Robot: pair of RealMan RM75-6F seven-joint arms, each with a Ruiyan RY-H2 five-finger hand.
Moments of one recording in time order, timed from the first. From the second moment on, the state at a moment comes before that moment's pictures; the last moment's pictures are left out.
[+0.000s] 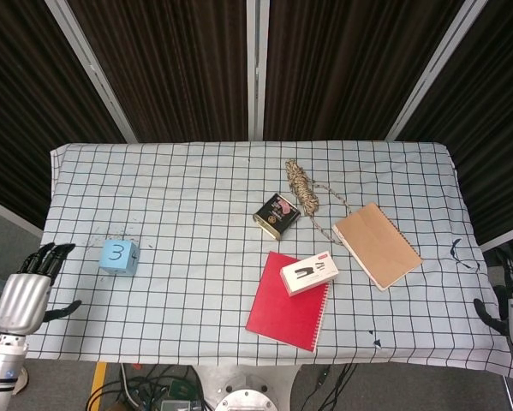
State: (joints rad) left arm -0.12 -1.14 -0.02 -1.70 1.56 1.47 0.11; right arm 0.00 -1.12 0.11 -1.54 -1.46 1.57 0.07
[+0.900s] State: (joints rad) left arm -0.31 -1.21 0.01 -1.73 1.35 1.05 0.34; right arm -0.01 -1.11 0.12 -1.51 -1.43 1.56 0.10
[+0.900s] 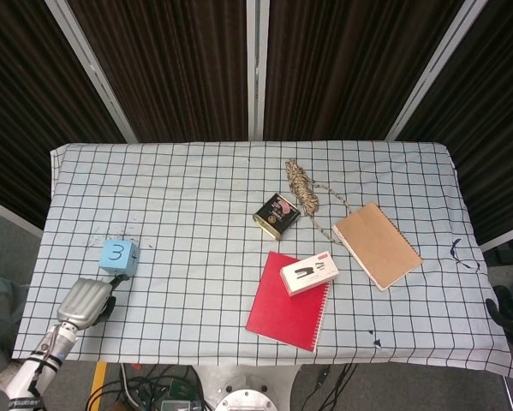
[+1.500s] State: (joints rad) left arm -0.35 -1.21 0.00 -1.72 1.28 1.04 0.37; right arm -0.01 -1.12 0.12 -1.51 -1.42 1.55 0.10
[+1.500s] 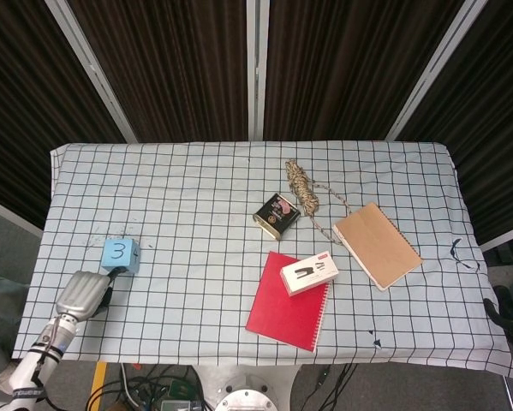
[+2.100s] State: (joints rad) left arm -0.46 -1.23 -0.03 -1.72 1.13 0.96 0.53; right arm -0.01 -1.12 0.12 -1.51 -1.41 1.54 0.11
